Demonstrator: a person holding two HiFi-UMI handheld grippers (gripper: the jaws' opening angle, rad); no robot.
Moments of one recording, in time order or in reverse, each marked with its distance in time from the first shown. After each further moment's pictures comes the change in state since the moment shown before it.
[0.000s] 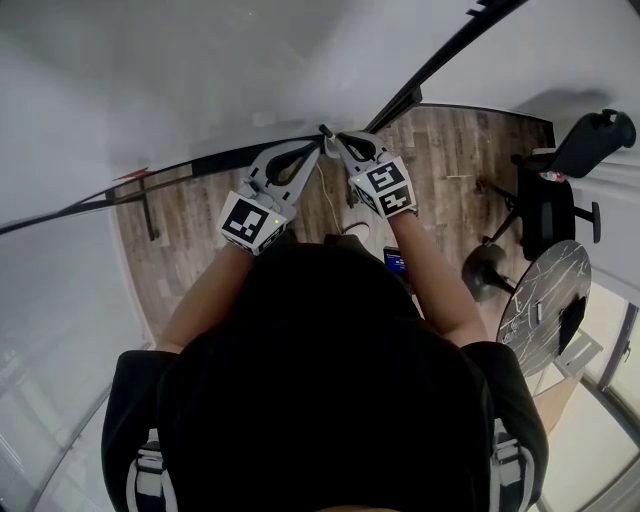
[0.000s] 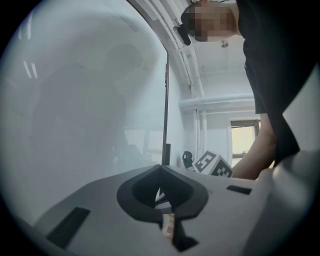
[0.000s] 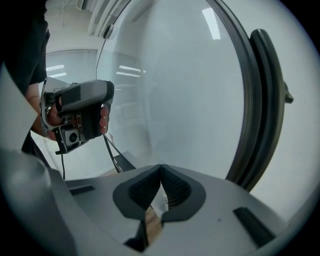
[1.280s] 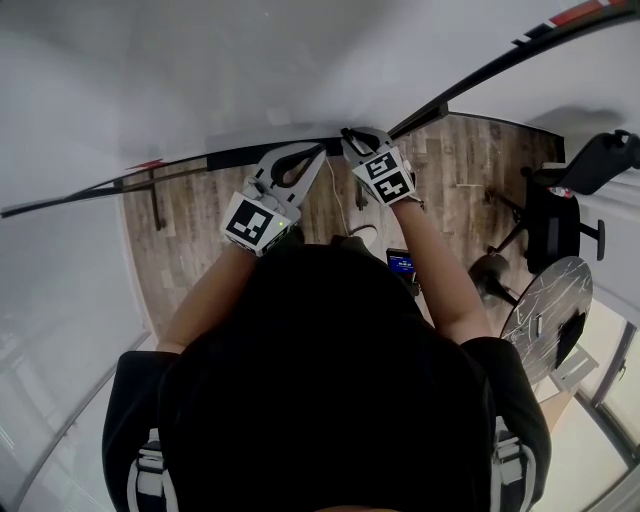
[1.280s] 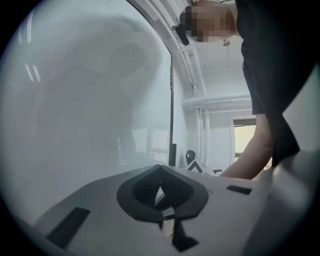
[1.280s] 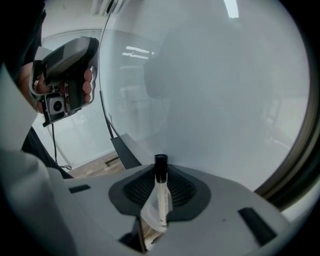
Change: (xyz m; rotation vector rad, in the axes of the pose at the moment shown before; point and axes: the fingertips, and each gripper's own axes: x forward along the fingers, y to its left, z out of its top) left arm -0.020 0.025 0.003 0.001 0.030 0.050; right arm 0.053 0.000 -0.027 -0.099 0.186 0.035
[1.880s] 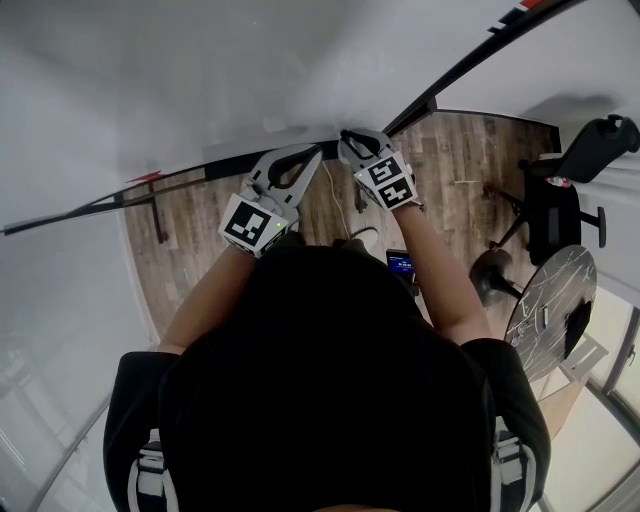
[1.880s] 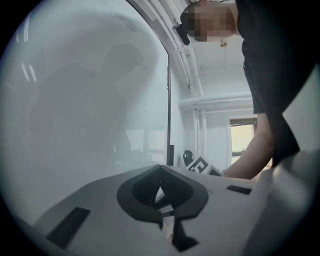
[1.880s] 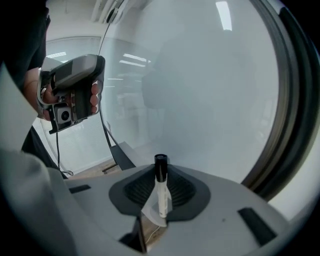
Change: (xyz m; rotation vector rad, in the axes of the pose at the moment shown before) left arm 0.005 -0.005 0.002 0.017 -0.011 -0.047; right arm -0.024 -0.006 0.012 0.030 -0.084 -0.036
